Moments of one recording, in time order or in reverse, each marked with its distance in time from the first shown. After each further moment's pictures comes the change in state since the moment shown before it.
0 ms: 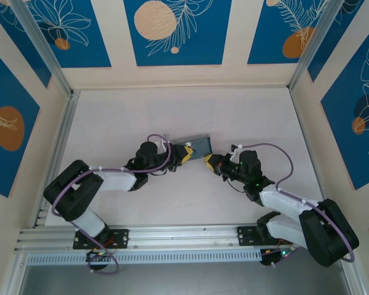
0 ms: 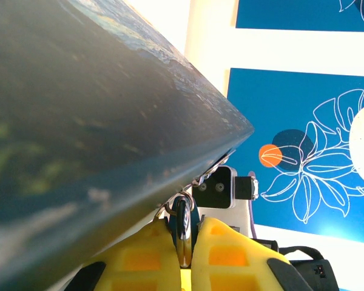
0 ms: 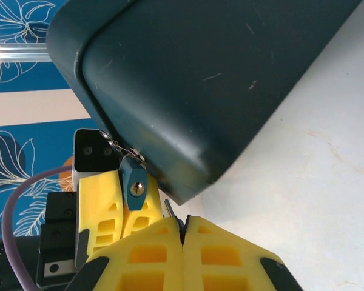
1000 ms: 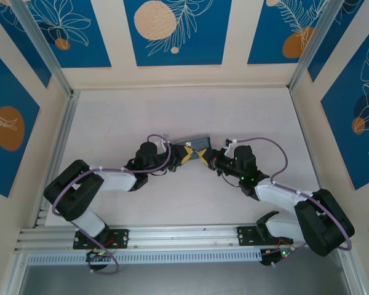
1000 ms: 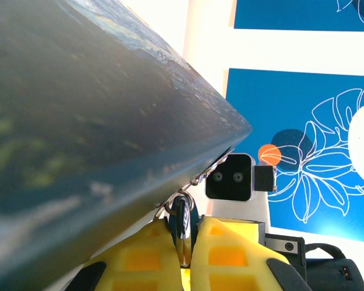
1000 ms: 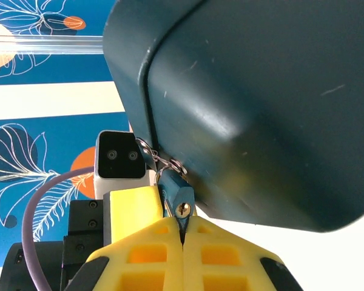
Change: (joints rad) left arm 0.000 0.004 -0.005 0.016 0.000 0.002; right arm 0.045 0.087 0.078 0.053 0.022 0.010
